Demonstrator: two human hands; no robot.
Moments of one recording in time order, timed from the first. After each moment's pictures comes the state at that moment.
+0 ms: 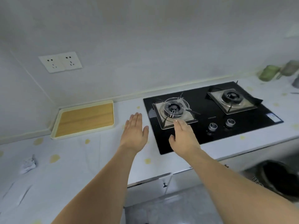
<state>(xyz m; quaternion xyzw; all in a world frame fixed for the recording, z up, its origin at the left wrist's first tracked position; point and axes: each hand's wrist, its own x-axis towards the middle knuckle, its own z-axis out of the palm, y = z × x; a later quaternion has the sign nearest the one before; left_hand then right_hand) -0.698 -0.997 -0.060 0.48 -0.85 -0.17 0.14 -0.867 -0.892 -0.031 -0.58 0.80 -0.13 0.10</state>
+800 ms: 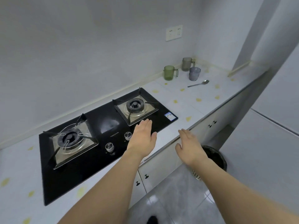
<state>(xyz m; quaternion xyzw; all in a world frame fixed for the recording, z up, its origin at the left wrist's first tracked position) -1.188 -0.802 -0.041 0.29 -0.93 -0.24 0.07 -1.304 -0.645 -0.047 -0.41 0.89 -0.15 0.15</state>
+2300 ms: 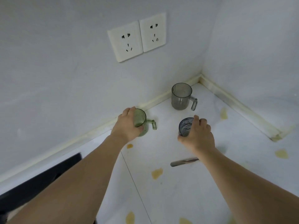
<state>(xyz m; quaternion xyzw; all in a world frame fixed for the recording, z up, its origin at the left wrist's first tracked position) -1.820 -1.160 -0.135 0.43 -0.87 -0.24 0.01 -1.983 -0.975 -0.159 -0.30 0.94 -0.14 0.14</state>
